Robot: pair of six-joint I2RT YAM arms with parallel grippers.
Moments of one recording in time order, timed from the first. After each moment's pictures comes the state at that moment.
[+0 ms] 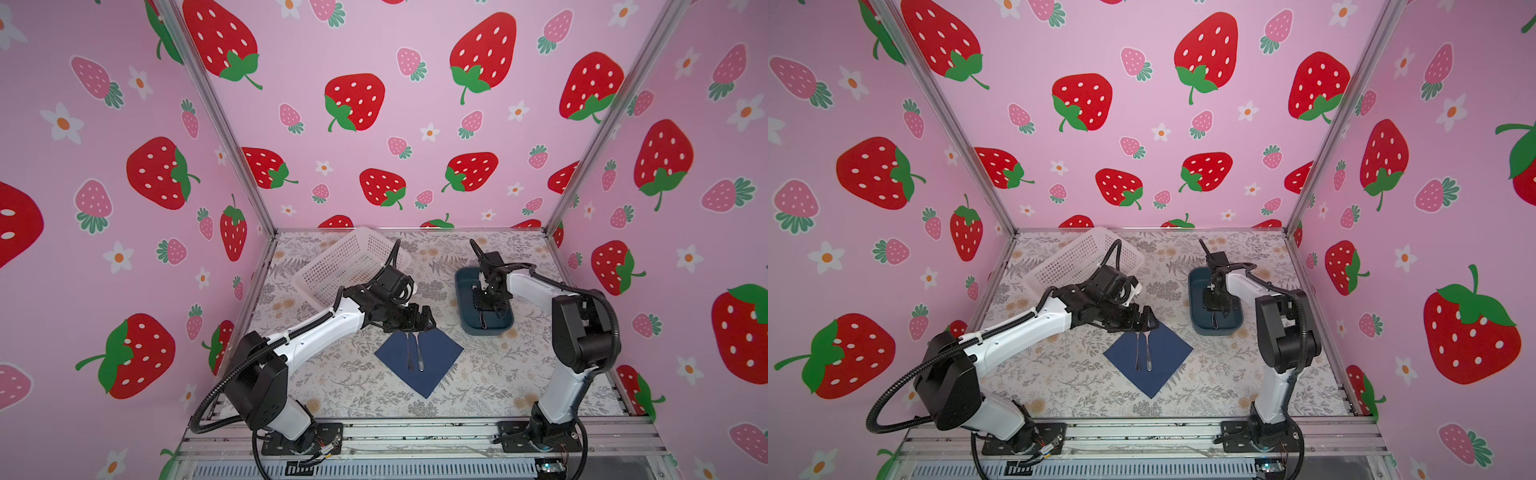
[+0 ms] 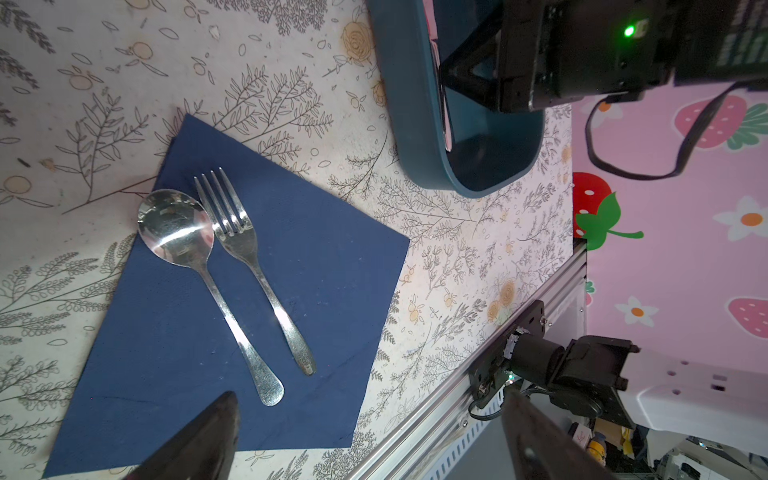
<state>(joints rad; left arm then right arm) -0.71 1.55 1.19 -0.63 0.41 -0.59 0.34 1.86 1.25 -0.74 0.02 0.24</state>
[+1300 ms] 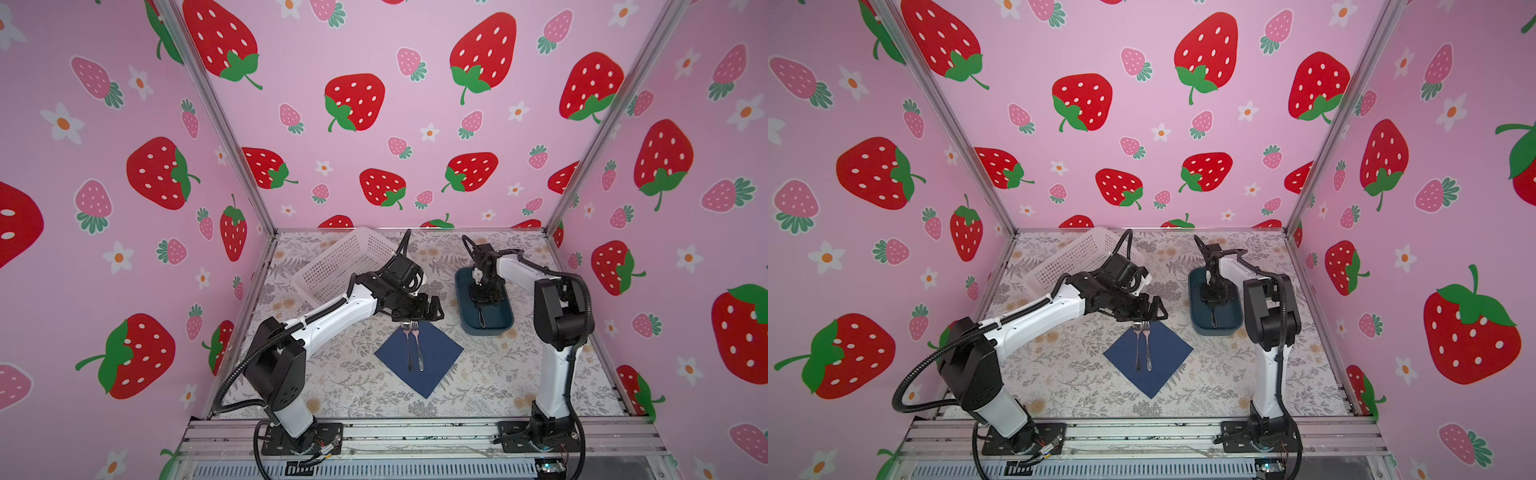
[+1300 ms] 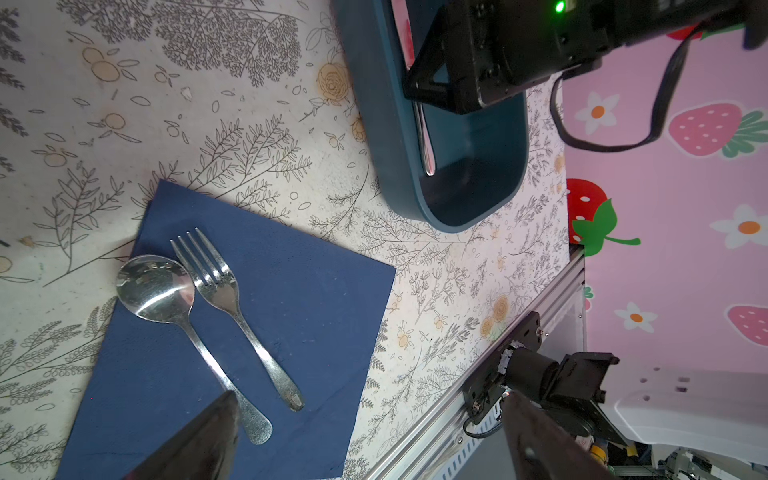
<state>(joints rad) -0.71 1.68 1.36 -0.68 0.41 -0.55 0.33 2.07 1.52 -0.96 -0.01 0.15</state>
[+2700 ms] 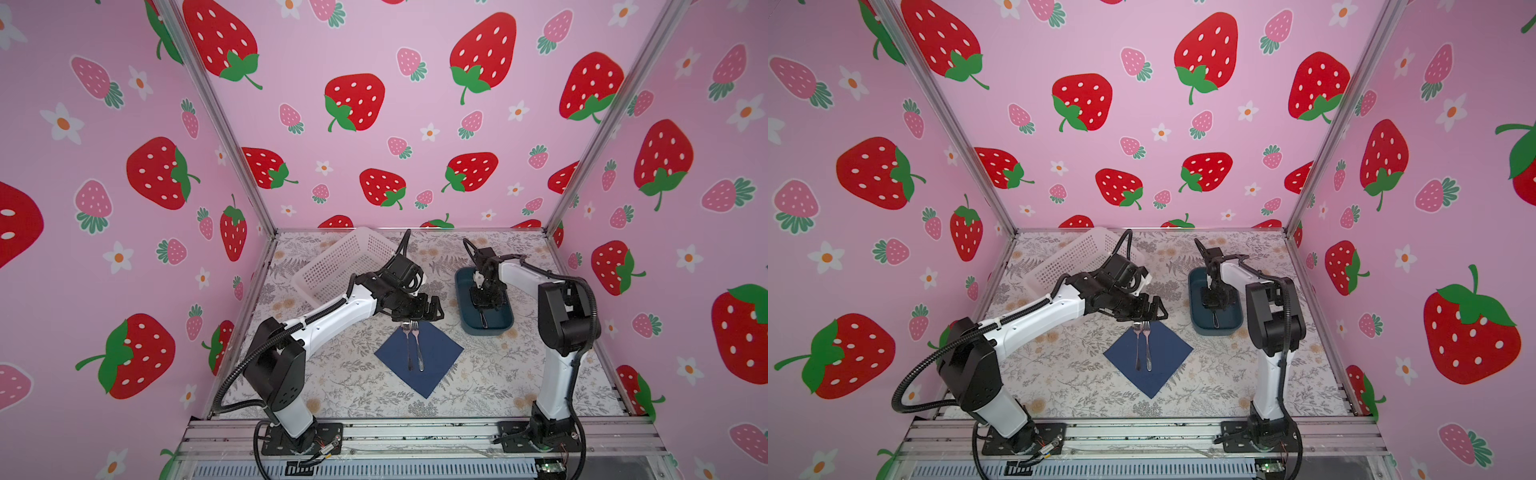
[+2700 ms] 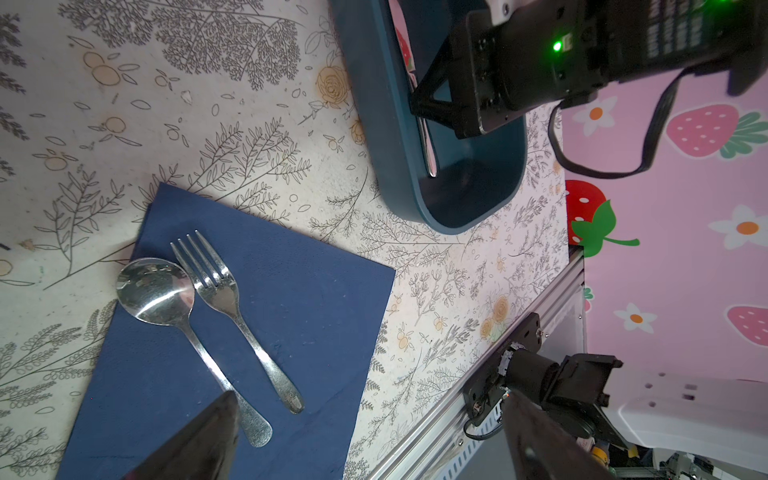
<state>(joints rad) -0.71 1.67 1.35 -0.67 0.41 -0.55 0.34 2.02 1.41 -0.89 0.00 0.14</state>
